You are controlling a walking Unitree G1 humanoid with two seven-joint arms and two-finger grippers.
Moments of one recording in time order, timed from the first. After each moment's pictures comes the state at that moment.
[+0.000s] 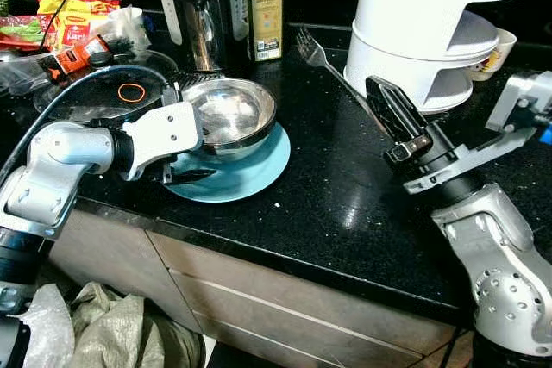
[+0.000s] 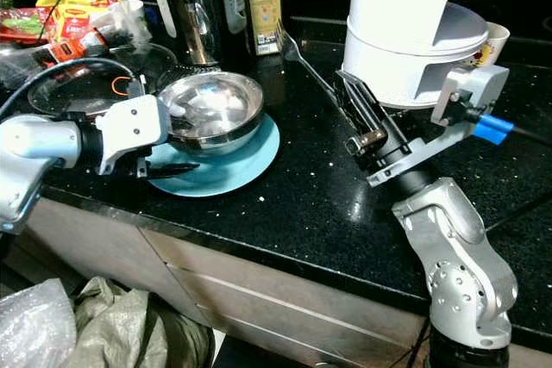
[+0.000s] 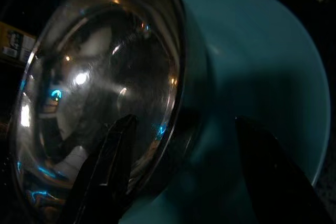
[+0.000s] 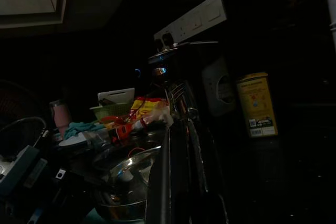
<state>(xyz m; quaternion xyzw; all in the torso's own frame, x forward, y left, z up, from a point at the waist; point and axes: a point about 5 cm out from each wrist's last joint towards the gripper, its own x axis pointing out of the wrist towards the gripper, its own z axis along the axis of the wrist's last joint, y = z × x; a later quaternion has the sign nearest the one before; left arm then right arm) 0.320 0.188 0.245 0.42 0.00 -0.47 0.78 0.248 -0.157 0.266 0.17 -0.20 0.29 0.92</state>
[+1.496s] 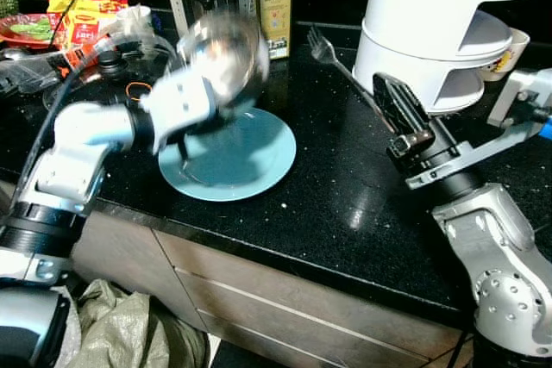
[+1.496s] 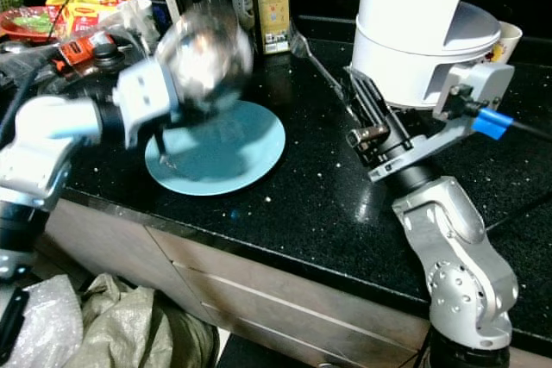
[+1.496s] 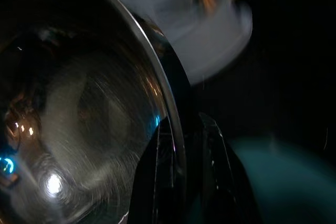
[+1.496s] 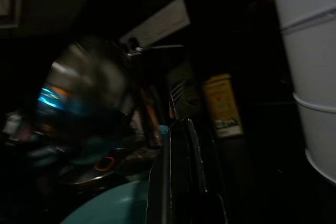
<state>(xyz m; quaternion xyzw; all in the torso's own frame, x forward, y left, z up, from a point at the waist) 0.325 0.137 0.296 0.25 -0.23 -0.42 0.84 0.254 -0.168 0.266 0.16 -0.20 0.21 0.94</state>
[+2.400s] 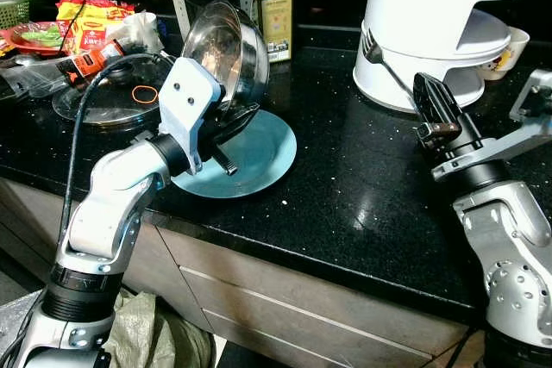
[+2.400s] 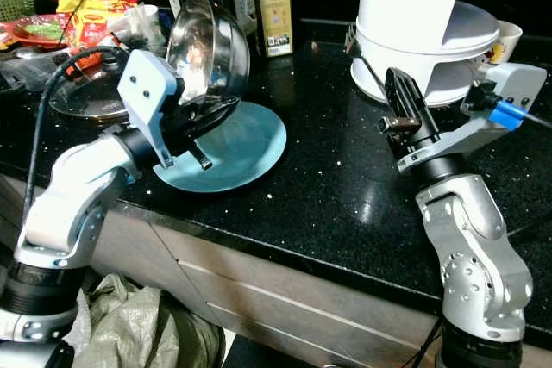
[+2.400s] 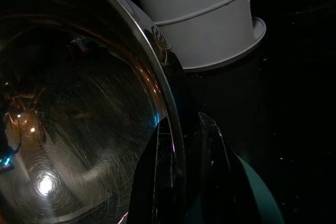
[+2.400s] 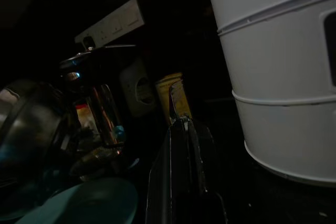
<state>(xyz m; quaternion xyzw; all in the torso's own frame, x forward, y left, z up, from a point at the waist) 0.304 0.130 0.256 0.14 -0.15 -0.34 0.92 0.261 -0.190 0.262 0.13 -0.19 0.13 0.96</state>
